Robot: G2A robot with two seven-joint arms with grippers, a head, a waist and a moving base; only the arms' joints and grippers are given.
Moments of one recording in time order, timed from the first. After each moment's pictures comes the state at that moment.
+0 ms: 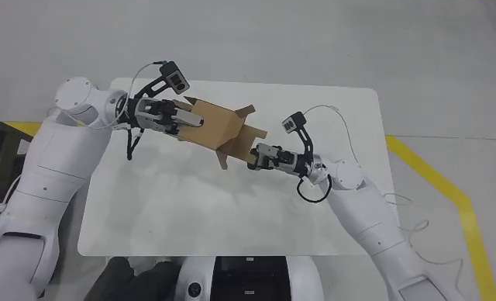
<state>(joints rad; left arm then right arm) 0.75 -0.81 -1.05 -1.38 -1.02 0.02 -1.54 -1.04 -1.32 0.99 -1.25 0.54 -0.46 1.05</state>
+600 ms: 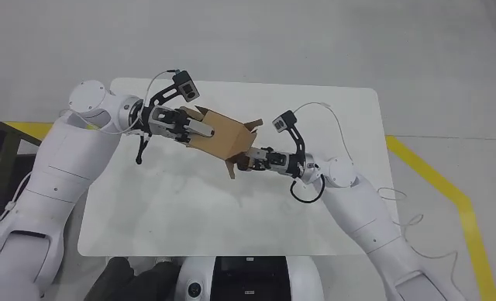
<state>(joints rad) 0.75 -0.83 -1.01 -1.38 -0.95 0.00 -1.54 -1.01 -1.34 0.95 -1.26 0.53 -0.47 1.05</state>
